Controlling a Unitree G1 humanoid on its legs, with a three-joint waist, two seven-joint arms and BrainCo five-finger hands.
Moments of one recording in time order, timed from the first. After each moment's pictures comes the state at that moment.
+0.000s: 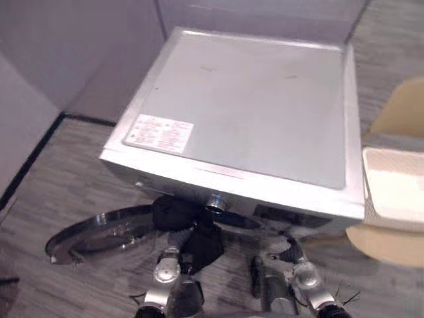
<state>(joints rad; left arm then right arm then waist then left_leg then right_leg) 0.01 0.06 -0.16 0.55 -0.01 -0.20 0.16 -0.05 -0.16 0.07 0.84 -0.25 -0.13 -0.20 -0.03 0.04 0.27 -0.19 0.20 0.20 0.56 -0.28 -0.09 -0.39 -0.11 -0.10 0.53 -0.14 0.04</state>
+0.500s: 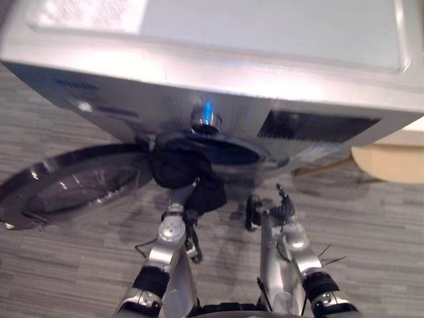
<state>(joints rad) -0.26 0.03 -0.15 0.36 -0.07 -0.21 0.27 -0.23 -0.09 0.05 0.52 -0.16 -0.12 -0.29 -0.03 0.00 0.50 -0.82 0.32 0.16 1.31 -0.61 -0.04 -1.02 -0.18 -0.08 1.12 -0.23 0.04</state>
